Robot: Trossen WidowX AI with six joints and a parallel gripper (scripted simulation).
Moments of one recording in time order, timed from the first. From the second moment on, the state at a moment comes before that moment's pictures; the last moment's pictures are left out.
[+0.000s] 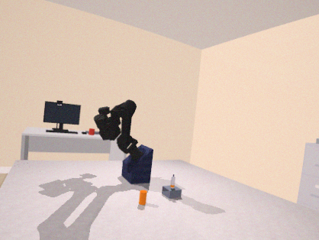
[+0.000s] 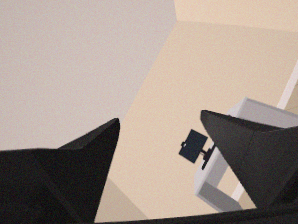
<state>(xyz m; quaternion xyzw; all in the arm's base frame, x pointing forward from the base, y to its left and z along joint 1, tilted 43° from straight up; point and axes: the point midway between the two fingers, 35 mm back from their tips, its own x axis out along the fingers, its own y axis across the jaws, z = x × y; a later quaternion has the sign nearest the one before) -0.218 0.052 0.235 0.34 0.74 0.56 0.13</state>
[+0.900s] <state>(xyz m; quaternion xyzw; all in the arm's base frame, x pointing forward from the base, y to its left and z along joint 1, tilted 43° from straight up) -0.163 -0.253 0.214 -0.14 0.40 0.89 -0.18</state>
